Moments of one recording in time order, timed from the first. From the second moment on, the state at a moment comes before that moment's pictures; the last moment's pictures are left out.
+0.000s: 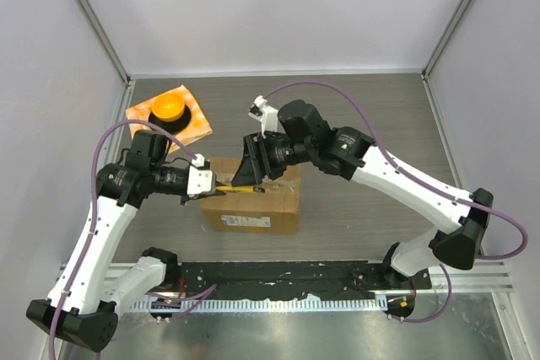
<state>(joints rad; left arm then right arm) -0.29 0.92 1.11 -1.15 0.99 1.22 0.95 1.47 1.50 -0.58 -0.49 0.66</state>
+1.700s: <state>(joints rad) -0.31 0.84 0.96 -0.39 1.22 -0.21 0.95 1.19 1.14 0.14 -0.43 0.42</state>
